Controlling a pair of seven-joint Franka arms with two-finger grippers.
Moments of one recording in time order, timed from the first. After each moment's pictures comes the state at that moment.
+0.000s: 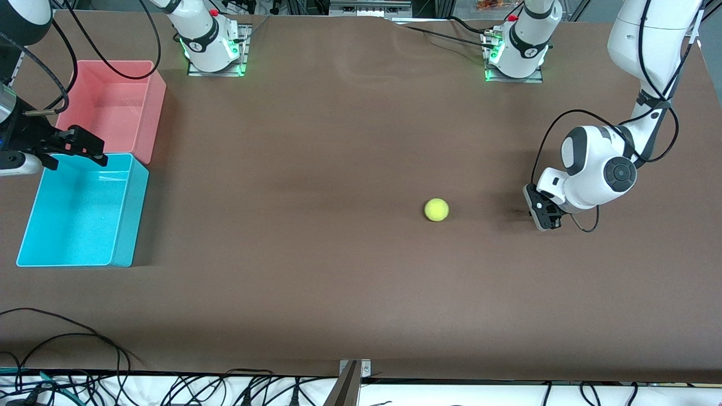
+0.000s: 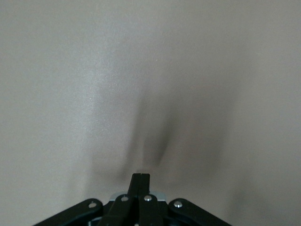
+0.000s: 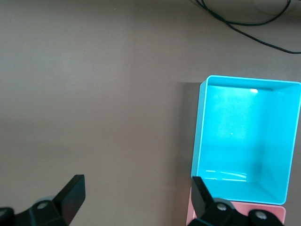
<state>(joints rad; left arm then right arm) 0.07 0.45 -0.07 -2.12 -0.04 2.51 1.30 0.07 0.07 -0.06 -1.59 0.01 1.72 -0.09</state>
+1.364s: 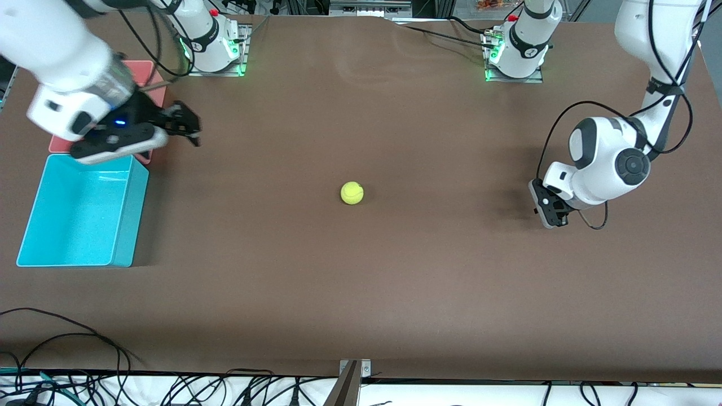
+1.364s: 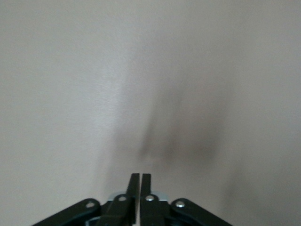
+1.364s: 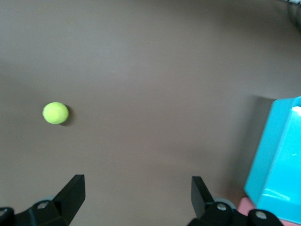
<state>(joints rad) 0.06 0.35 -0.07 -2.12 -0.04 2.43 1.30 0.18 0.10 0.16 -1.55 0.02 1.69 0.06</state>
